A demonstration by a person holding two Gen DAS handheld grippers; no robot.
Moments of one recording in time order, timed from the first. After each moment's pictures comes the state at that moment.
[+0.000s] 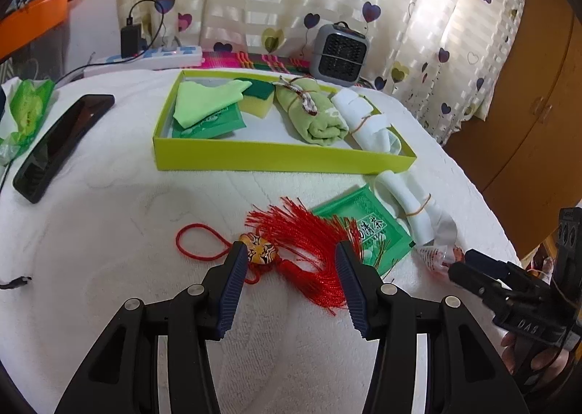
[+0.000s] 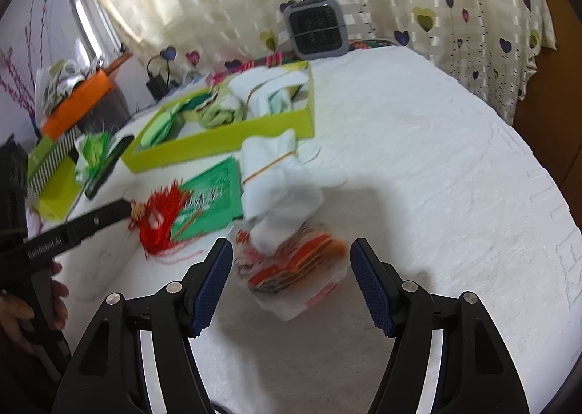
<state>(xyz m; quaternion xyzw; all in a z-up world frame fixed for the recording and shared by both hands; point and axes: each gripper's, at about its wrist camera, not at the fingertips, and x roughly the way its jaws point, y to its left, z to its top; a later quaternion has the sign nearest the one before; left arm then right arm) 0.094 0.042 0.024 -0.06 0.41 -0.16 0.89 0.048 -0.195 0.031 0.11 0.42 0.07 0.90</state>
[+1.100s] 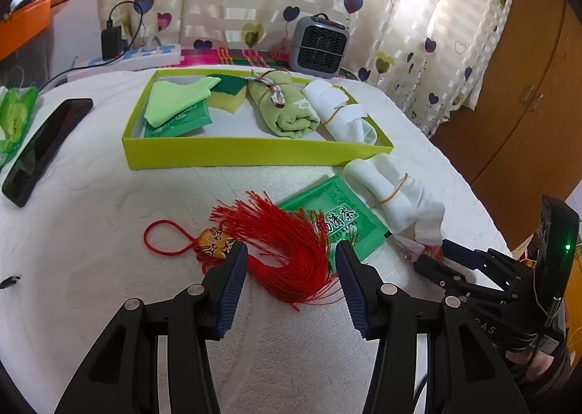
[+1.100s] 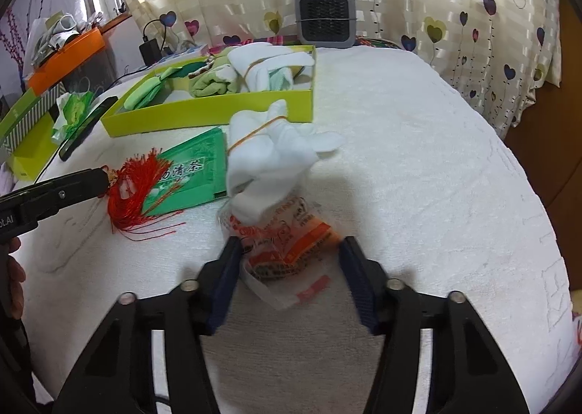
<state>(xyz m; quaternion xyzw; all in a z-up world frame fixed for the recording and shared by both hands) 0.087 0.019 0.029 -0.05 0.42 -0.18 0.89 0.054 -0.186 0.022 0.03 0.44 0.05 0.90</state>
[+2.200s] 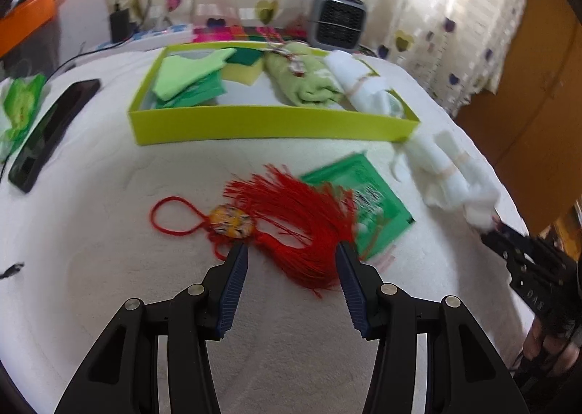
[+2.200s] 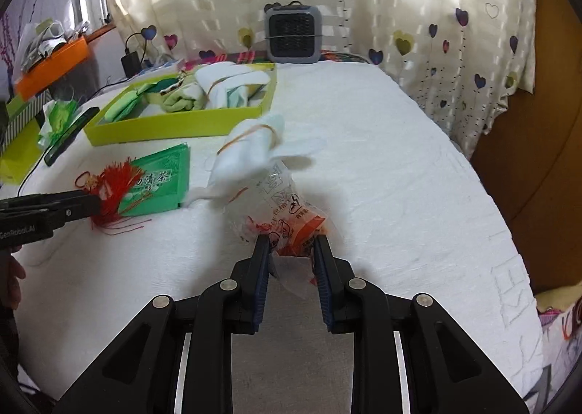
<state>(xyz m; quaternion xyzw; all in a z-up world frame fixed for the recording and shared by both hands) 0.094 0.020 0.012 -0.03 0.46 -0.14 0.88 0.037 -0.214 0.037 0.00 0.41 0.00 0.91</state>
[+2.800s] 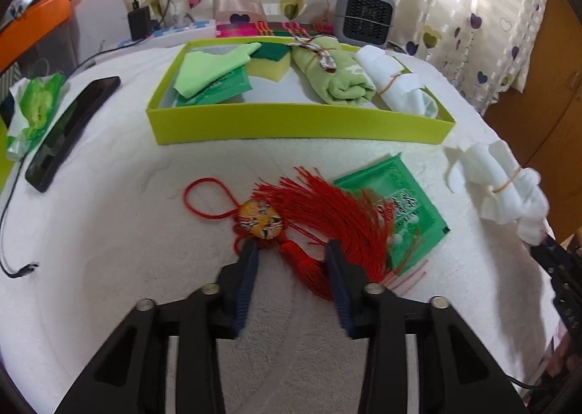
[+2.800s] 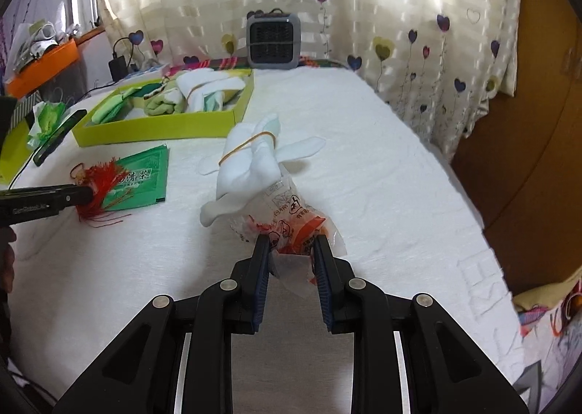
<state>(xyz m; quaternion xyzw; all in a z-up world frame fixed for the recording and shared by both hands) 0.105 0.017 0.004 -0.01 0.46 -0.09 0.88 0.022 -0.226 0.044 -0.01 0.40 -0.02 0.92</state>
